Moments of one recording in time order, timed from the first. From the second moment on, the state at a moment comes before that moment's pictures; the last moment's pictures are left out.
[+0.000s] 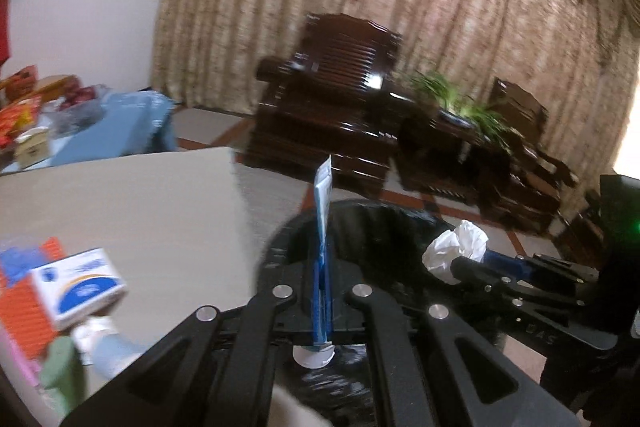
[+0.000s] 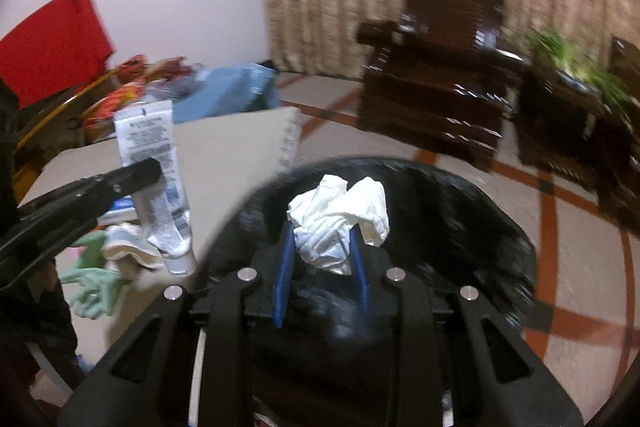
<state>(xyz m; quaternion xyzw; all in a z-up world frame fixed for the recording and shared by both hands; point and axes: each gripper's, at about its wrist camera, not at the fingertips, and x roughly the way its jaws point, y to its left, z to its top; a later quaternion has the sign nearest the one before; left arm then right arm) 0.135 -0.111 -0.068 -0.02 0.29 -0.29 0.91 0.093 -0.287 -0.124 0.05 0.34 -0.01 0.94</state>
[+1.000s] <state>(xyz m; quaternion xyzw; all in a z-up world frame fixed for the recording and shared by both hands) 0.099 0.061 -0.077 -0.01 0.28 -0.06 0.96 0.119 -0.203 -0.121 0.03 0.31 0.06 0.95</state>
